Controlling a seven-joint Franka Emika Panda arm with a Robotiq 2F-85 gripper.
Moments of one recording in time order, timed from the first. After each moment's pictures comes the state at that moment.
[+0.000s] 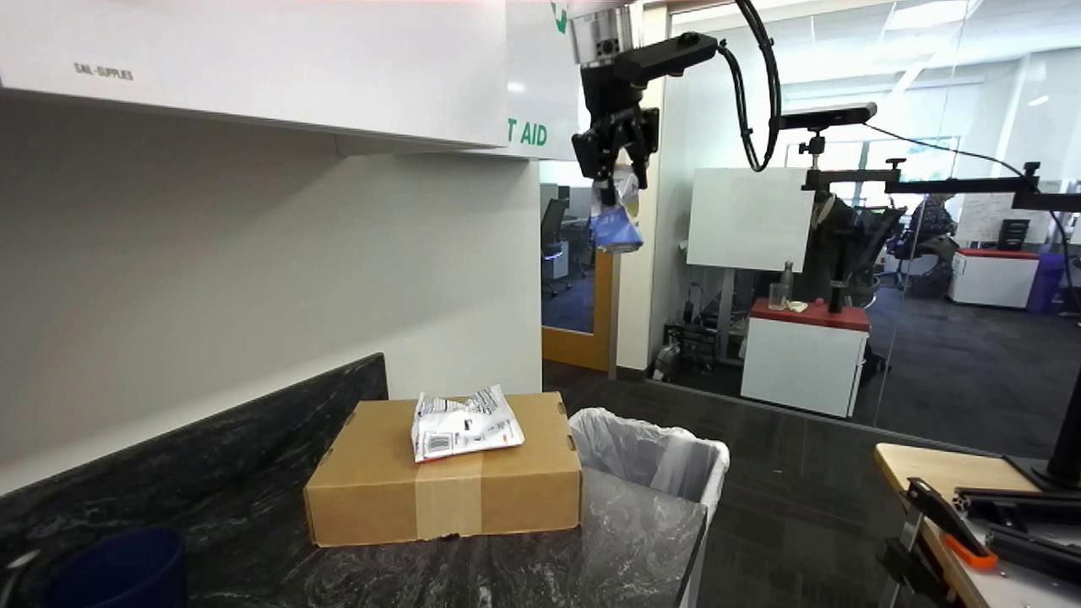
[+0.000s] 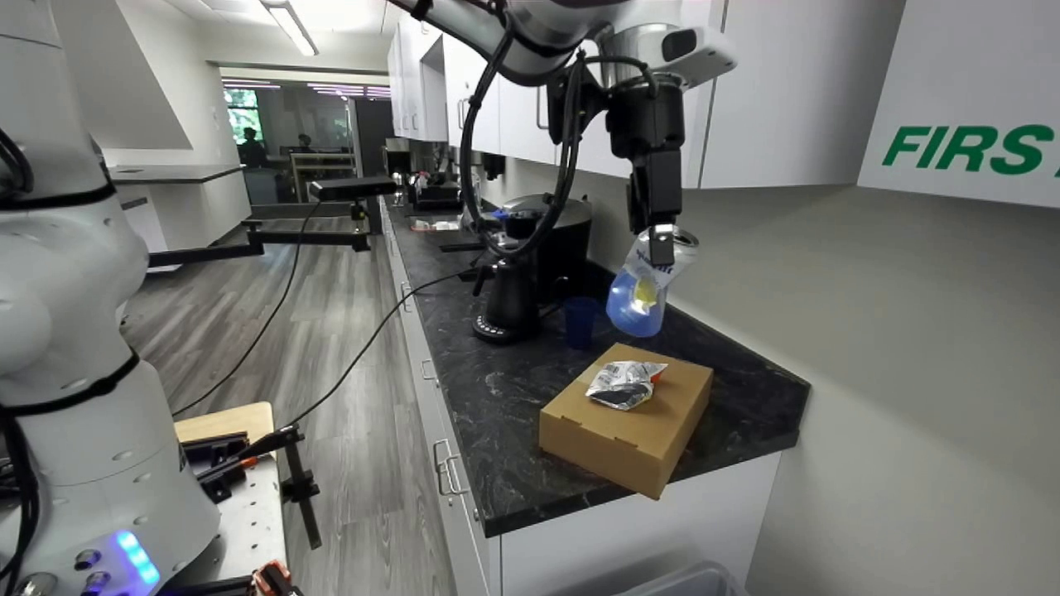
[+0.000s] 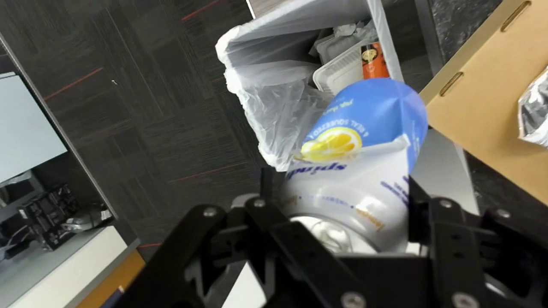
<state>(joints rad) -0.15 0.03 -0.20 -1.85 -0.36 1.90 0.39</state>
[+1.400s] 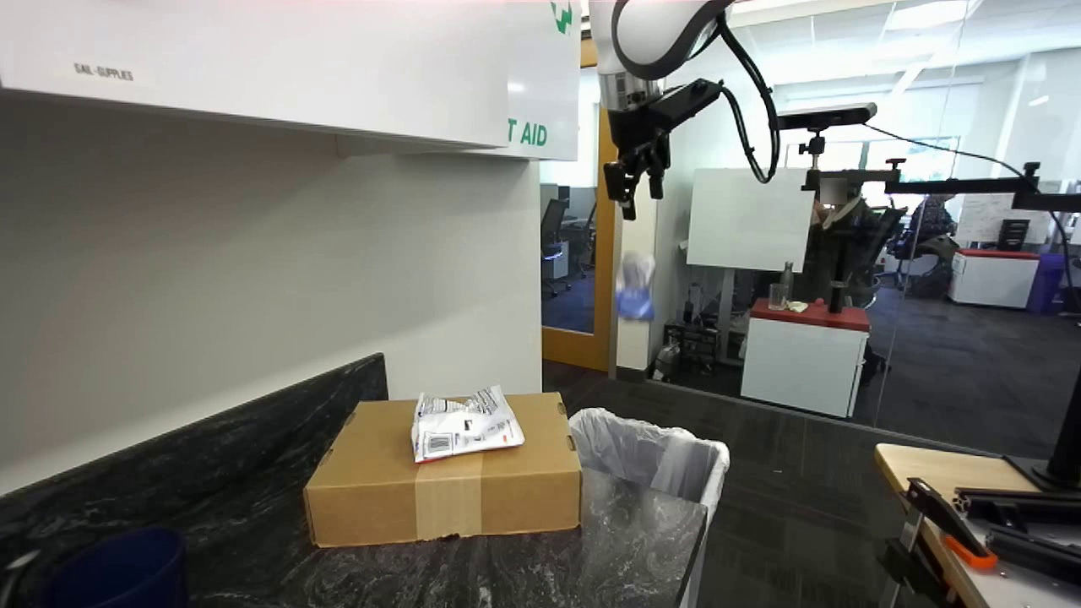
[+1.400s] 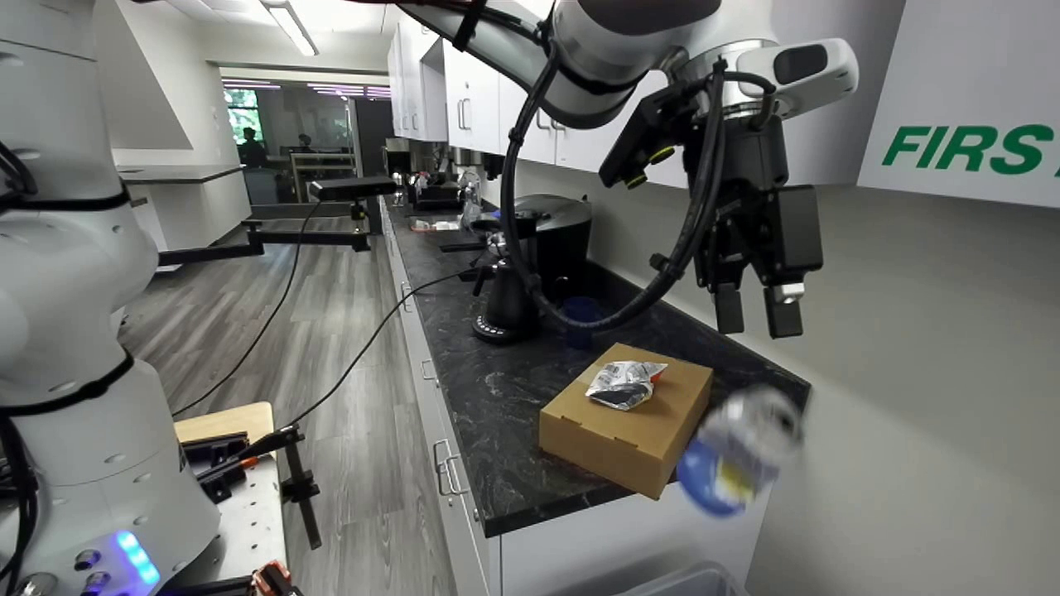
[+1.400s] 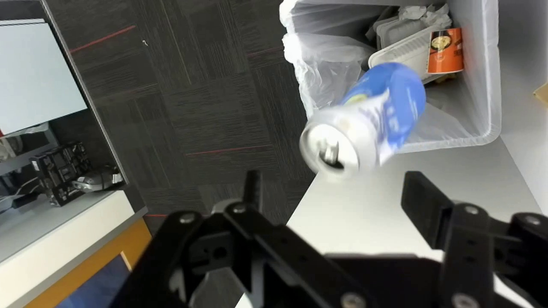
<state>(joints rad) -0.25 0.15 -0.30 -1.81 -0.42 2.07 0.13</state>
